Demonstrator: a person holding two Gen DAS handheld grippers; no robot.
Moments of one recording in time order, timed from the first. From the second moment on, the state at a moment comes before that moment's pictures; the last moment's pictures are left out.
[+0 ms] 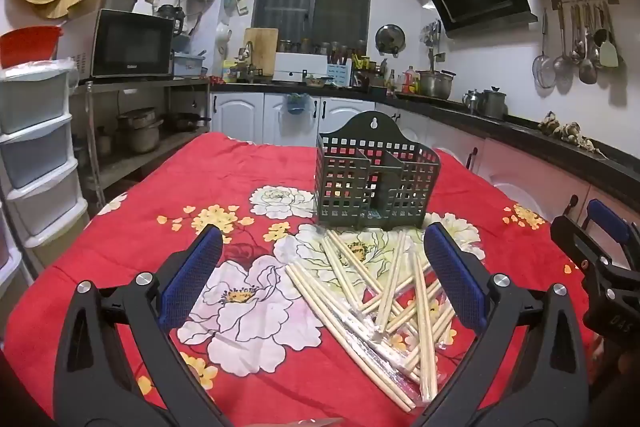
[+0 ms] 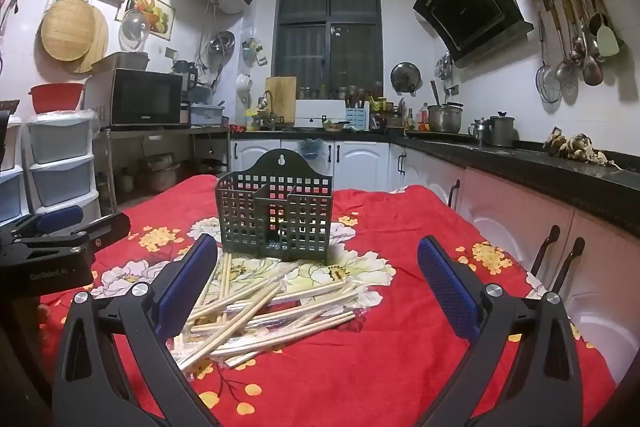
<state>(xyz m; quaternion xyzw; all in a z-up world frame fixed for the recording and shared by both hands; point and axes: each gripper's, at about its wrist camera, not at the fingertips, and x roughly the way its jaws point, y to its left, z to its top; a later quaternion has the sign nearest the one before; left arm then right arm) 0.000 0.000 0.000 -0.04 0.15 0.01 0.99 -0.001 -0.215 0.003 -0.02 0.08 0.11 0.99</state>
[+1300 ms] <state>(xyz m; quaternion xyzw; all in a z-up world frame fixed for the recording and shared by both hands) 0.005 -0.005 -0.003 -0.05 0.15 0.00 0.99 0.000 -0.221 0.002 -0.02 0.08 0.10 0.99</state>
